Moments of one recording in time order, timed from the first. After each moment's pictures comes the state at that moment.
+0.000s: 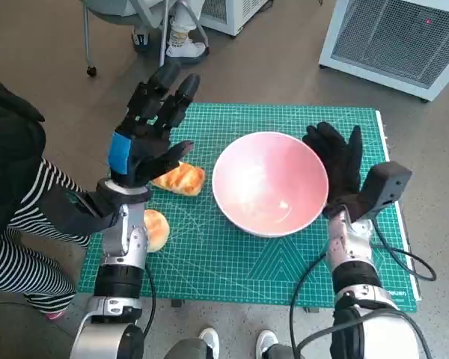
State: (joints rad) left arm -0.62 0.09 0.21 0.53 -0.39 -0.52 -0.55; right arm -0.84 -0.12 -0.34 1.25 0.23 -0.43 0.28
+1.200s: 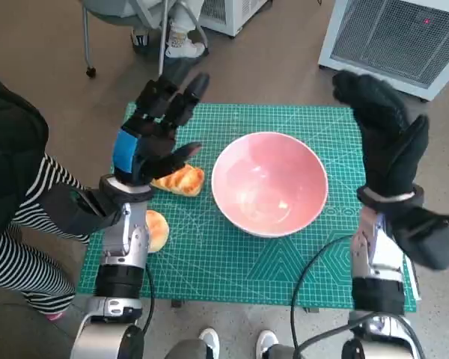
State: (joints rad) left arm -0.62 0.09 0.18 0.46 -0.39 -0.47 -0.56; right arm -0.61 -0.13 -0.17 0.42 0.31 -0.68 0.44
